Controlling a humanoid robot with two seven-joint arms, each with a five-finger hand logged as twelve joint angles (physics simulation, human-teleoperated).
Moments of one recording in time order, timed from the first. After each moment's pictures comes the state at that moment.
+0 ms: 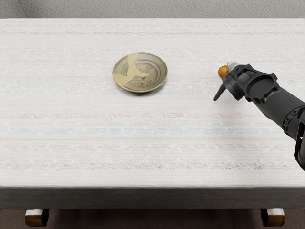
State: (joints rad) left arm -0.03 0.00 -0.13 -0.13 -0.05 -0.12 0.13; right arm 1.22 0.00 0.01 0.26 -0.56 -0.12 -0.50
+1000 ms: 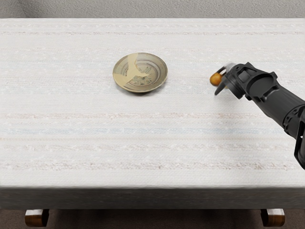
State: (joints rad) left arm -0.03 0.00 -0.13 -0.13 -0.05 -0.12 0.13; right arm 1.23 0.00 0.01 0.26 -0.56 -0.06 -0.50
